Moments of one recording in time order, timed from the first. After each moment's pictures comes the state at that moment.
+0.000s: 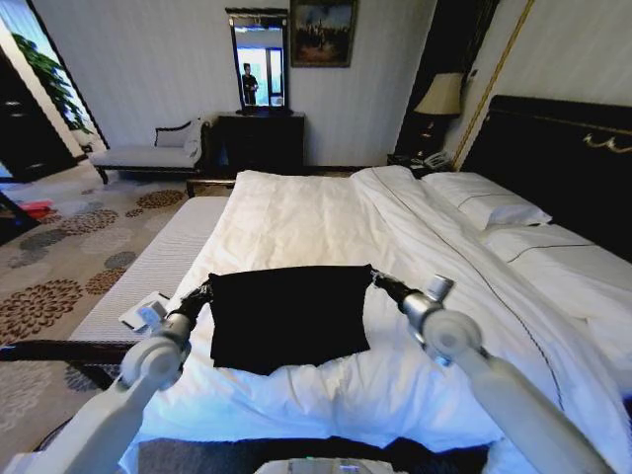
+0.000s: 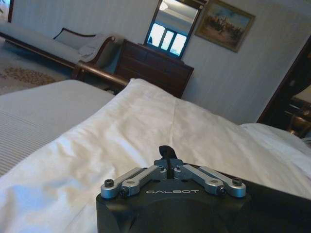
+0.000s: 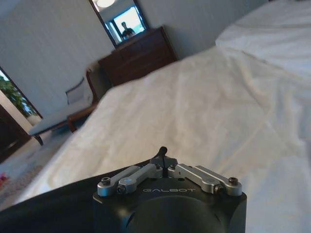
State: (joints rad) left arm 1.15 -0.89 -0.40 -1.91 -1.10 0.17 -0.38; right arm -0.92 0.85 0.17 1.93 1.31 -0.29 0.45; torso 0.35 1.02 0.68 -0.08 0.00
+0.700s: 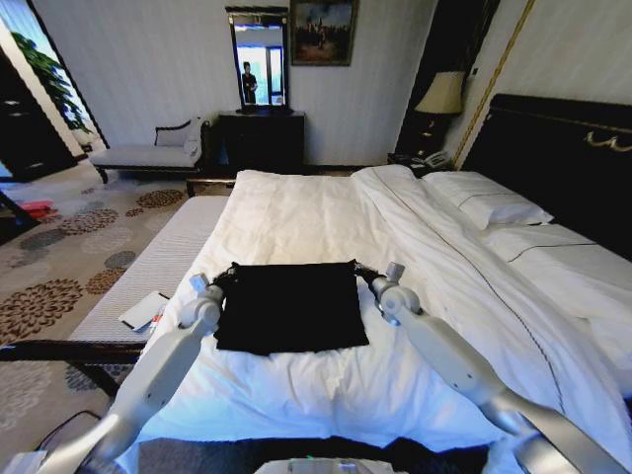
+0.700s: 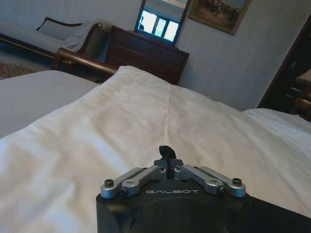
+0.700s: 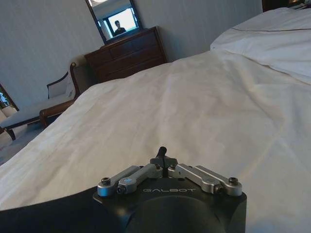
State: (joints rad) left arm 0.65 -1.04 -0.08 -1.36 -1.01 0.14 -0.27; right arm -0.55 1.01 -0.09 1.40 1.14 -0.20 0.32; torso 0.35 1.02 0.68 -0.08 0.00
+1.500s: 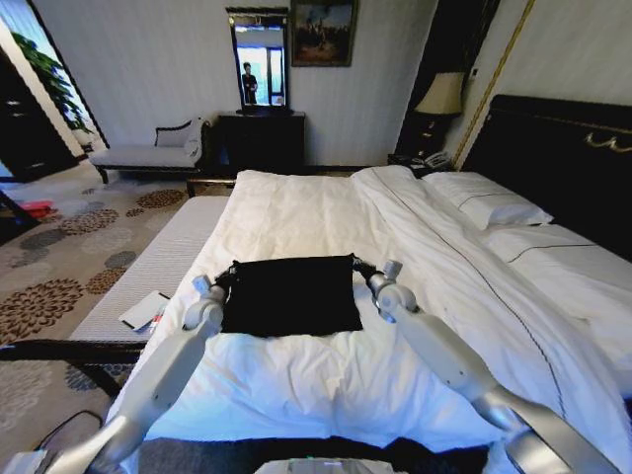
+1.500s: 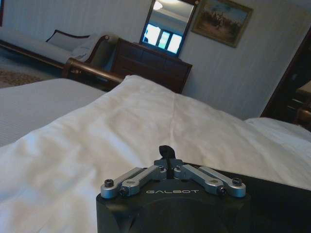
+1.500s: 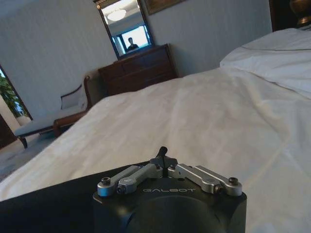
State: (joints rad) left arm 0.88 -1.02 -0.21 -1.56 -0.96 0.09 -0.28; right arm -0.71 0.97 -0.01 1.57 1.06 -0.15 0.29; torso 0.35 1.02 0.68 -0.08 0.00
